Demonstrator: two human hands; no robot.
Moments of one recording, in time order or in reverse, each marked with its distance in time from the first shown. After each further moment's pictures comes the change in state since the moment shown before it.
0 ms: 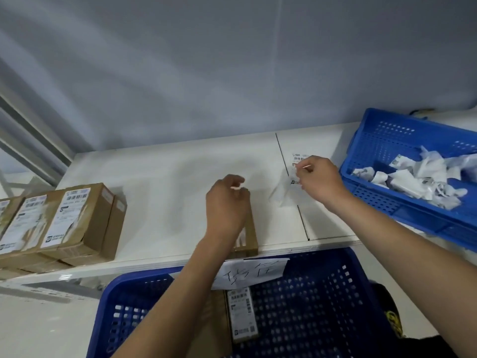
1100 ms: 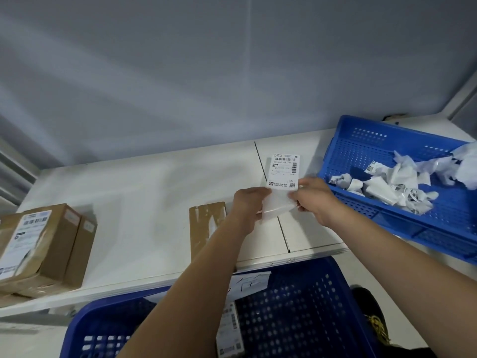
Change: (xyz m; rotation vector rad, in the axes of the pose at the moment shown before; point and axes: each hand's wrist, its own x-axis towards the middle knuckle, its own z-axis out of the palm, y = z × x) left_hand 0.050 0.026 0.103 -0.692 -0.418 -0.541; right_hand 0.022 0.042 -0.017 0.273 -0.083 0.269
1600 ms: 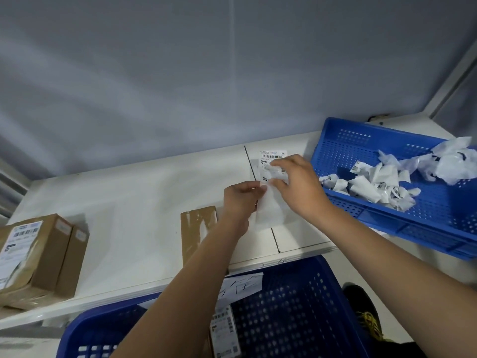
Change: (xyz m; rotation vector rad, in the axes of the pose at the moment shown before) left_hand -0.011 0.006 0.008 -0.038 0.012 0.207; right_hand -0.021 -0.021 -0.008 -0.560 0.183 -0.659
